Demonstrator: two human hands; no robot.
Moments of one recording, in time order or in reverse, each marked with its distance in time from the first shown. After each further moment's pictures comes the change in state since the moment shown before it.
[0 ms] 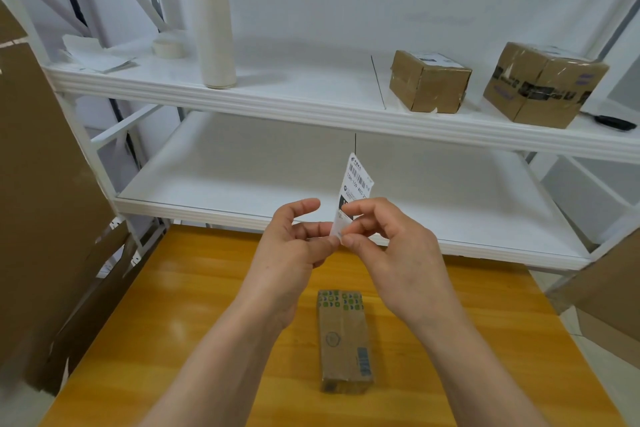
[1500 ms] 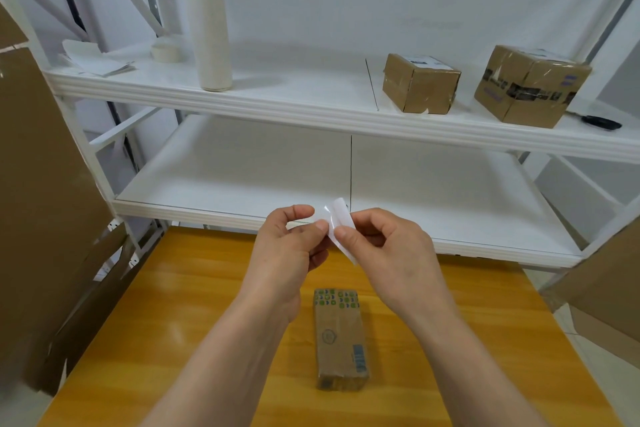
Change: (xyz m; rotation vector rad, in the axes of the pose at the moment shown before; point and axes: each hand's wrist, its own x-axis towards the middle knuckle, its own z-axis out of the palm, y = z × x) left_hand -0.005 -0.003 0.011 -0.105 0.113 -0.053; right_hand -0.006 0.002 -0.002 0.066 0.031 0.107
